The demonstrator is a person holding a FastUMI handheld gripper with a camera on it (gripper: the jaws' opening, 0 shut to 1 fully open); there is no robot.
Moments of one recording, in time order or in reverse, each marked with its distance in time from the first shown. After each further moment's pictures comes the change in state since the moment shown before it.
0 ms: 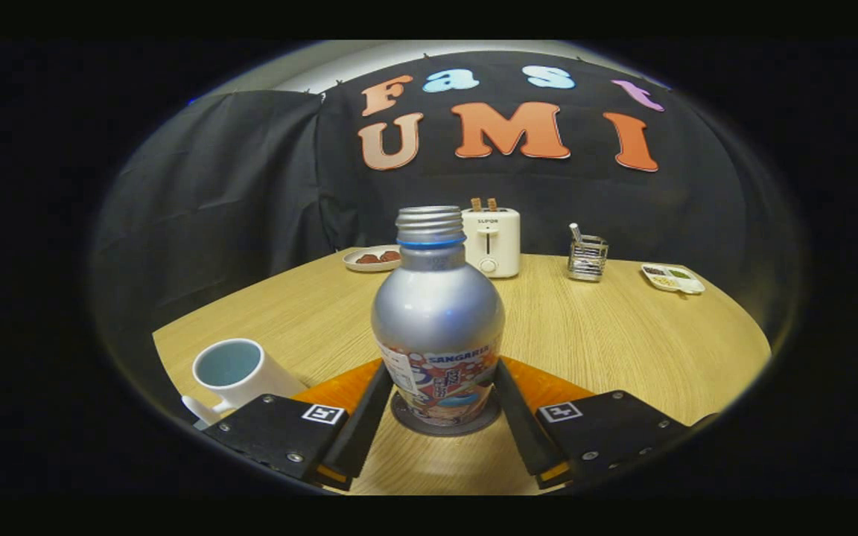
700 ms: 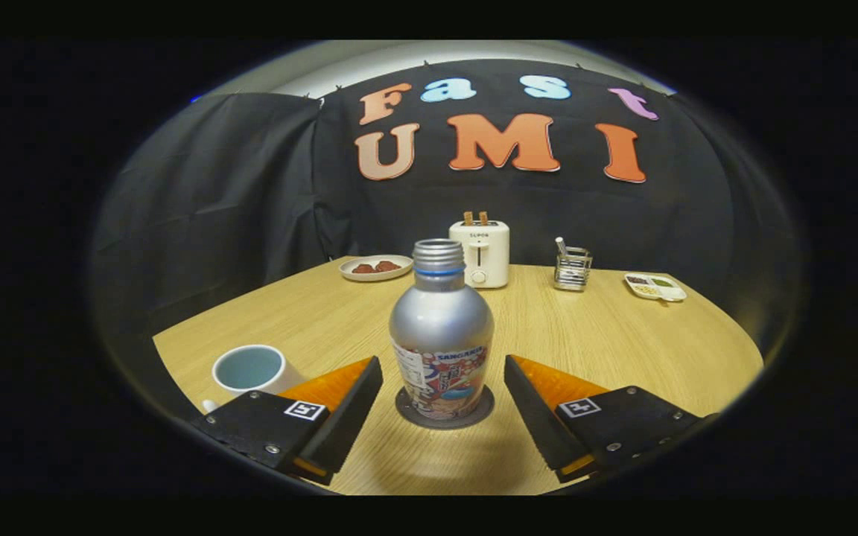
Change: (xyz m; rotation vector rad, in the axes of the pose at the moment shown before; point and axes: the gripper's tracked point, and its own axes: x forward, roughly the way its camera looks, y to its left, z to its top) arm -0.039 -0.002 0.020 0.007 -0.054 -0.048
